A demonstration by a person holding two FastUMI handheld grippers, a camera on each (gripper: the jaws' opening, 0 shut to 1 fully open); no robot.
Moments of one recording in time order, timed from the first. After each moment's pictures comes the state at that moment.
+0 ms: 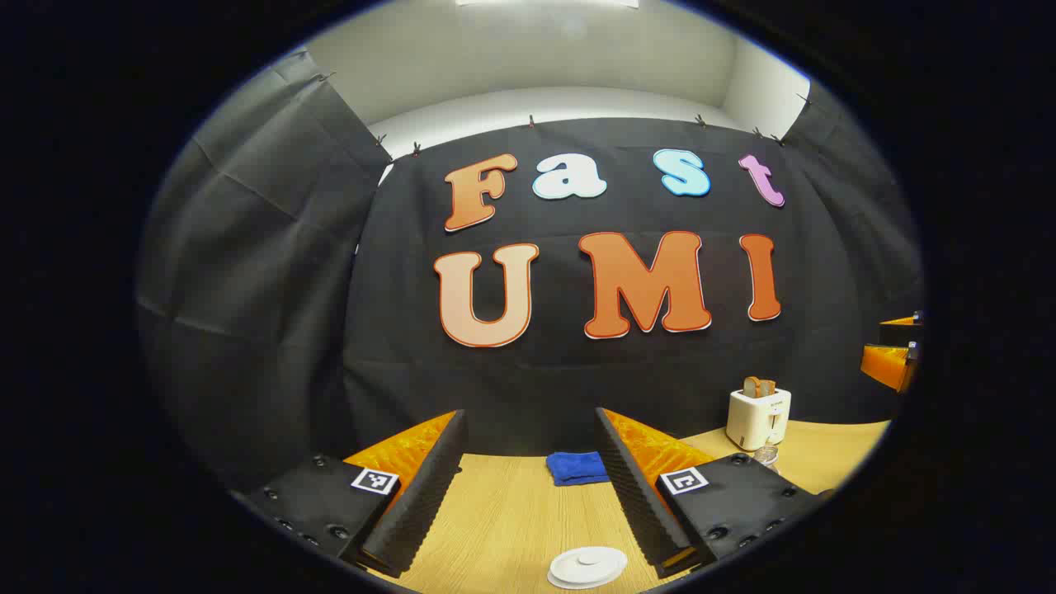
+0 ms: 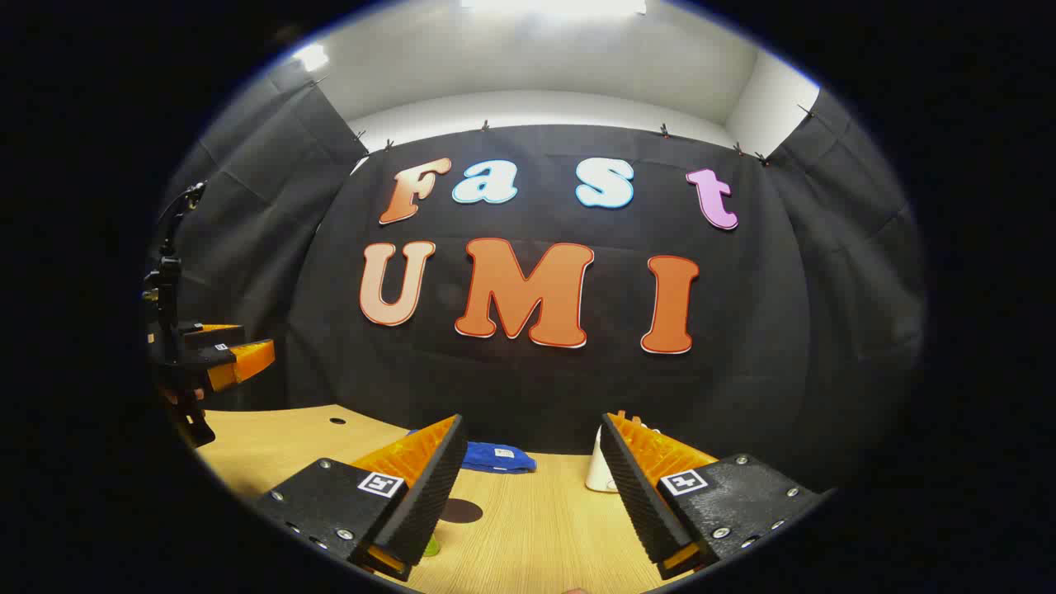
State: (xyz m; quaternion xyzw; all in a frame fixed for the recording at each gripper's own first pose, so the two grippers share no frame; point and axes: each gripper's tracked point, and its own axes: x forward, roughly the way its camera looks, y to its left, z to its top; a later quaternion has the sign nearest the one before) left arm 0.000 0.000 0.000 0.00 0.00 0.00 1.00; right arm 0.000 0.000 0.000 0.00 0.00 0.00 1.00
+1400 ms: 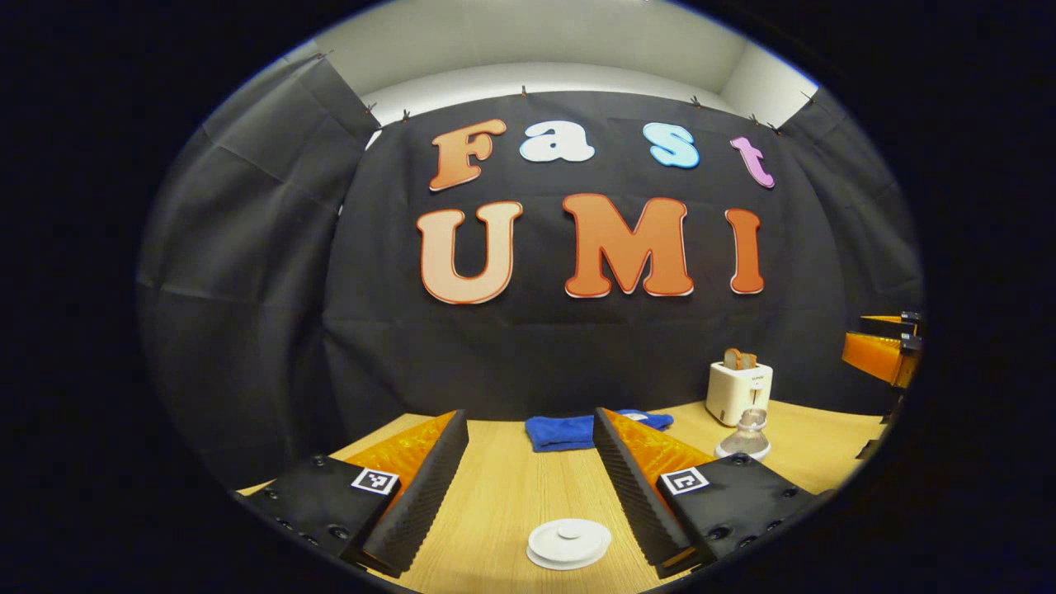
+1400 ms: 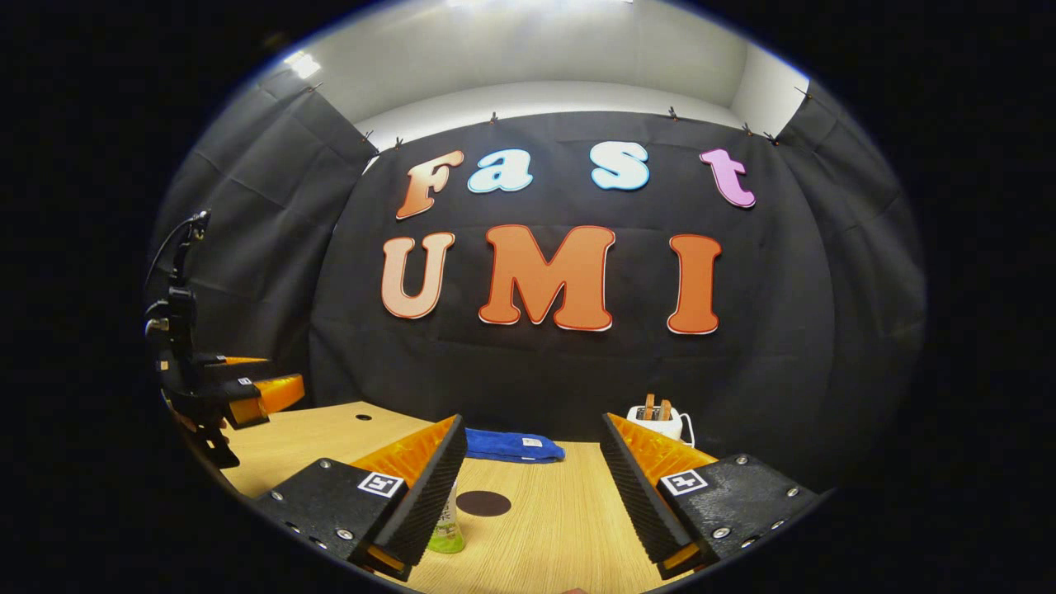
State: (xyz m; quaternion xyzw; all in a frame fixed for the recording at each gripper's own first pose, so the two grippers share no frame) left arm -0.009 -0.025 -0.074 -0.02 0.08 -0.05 1.00; right arm -0.002 0.018 -0.029 0.02 0.02 0.04 1.00
